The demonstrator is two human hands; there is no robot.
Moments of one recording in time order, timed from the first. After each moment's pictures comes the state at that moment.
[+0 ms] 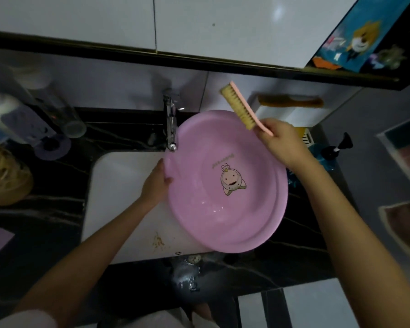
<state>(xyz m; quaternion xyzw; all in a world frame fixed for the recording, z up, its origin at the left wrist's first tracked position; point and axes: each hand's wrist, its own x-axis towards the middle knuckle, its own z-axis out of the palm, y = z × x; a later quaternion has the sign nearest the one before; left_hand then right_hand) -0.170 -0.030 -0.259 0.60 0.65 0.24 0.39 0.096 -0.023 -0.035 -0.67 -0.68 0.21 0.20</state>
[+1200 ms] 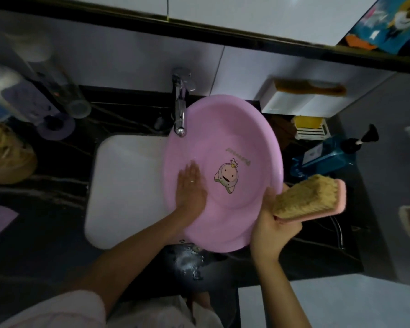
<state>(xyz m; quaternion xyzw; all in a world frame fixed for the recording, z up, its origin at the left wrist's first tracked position) -0.087 -0.090 -0.270 0.73 0.65 -0.01 0.19 0.024 -0.169 -0.119 -0.66 -0.35 0.17 0.65</state>
